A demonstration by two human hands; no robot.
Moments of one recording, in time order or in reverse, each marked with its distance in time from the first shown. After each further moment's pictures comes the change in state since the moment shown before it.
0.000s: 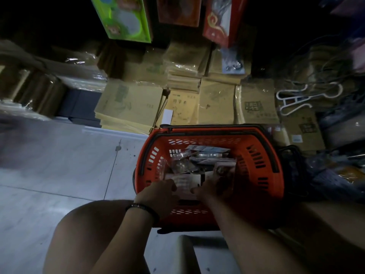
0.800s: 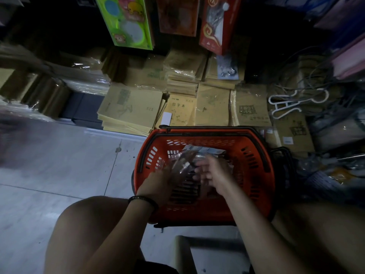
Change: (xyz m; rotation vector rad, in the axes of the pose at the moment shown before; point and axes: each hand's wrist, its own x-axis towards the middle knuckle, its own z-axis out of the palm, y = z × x) left_hand -0.015 0.014 -0.008 -0.217 0.197 0.099; right_hand -0.064 -0.045 -0.091 0.620 -0.083 -0.131
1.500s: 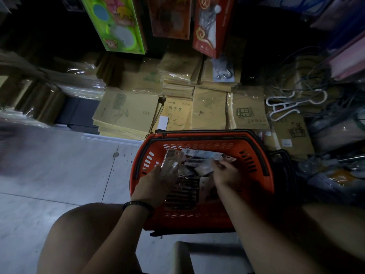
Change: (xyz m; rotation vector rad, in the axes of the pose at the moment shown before) left_hand 0.012 0.005 -0.004 0.085 0.048 -0.008; right_hand 0.064 0.039 -0.021 -0.101 0.566 -0.206
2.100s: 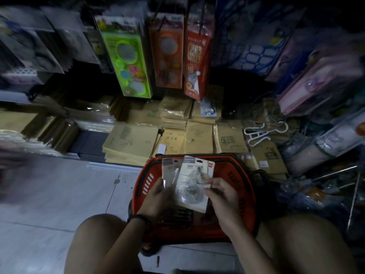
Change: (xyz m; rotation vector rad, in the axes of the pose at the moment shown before) left_hand -0.071 0.029 -0.007 -0.948 0.037 0.047; right_hand -0.134 -0.055 -0.118 0.385 -0.374 -0.365
